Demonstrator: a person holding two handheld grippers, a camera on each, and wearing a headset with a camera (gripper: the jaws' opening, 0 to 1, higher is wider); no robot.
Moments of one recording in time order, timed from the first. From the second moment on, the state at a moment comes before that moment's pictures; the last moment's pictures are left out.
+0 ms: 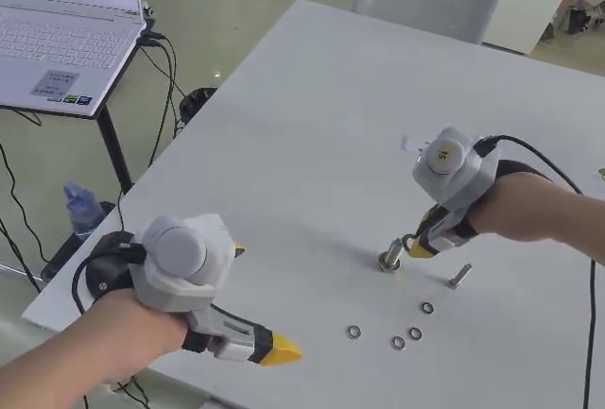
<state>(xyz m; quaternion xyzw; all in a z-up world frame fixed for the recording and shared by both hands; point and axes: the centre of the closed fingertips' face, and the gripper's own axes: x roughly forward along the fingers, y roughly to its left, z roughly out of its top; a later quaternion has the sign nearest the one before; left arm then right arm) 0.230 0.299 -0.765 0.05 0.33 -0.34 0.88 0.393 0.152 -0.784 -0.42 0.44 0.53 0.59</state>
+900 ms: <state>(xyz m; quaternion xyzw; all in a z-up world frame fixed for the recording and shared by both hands) 0.237 0.303 -0.761 0.05 0.33 -0.35 0.88 0.392 0.172 -0.797 -0.42 0.45 0.53 0.59</state>
